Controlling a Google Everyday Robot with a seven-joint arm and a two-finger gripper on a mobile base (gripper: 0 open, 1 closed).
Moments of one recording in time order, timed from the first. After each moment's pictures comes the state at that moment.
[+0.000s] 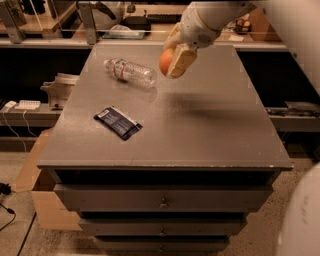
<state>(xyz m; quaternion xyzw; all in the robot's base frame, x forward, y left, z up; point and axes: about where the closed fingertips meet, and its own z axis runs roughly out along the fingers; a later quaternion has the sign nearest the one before) 0.682 -0.047 0.955 -0.72 0.61 0.02 0.34</state>
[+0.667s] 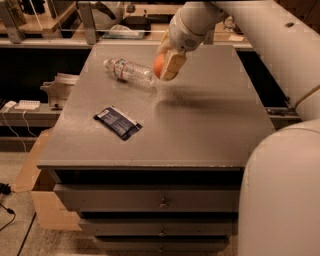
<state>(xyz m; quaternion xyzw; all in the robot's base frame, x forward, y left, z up) 0.720 -0.027 0.923 -0.73 0.60 0.01 0.31</state>
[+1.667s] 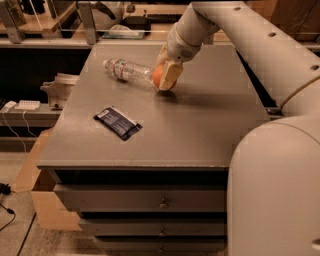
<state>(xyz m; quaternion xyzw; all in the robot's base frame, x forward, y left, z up) 0.731 -0.024 0.882 -0.73 0.62 0.03 0.28</state>
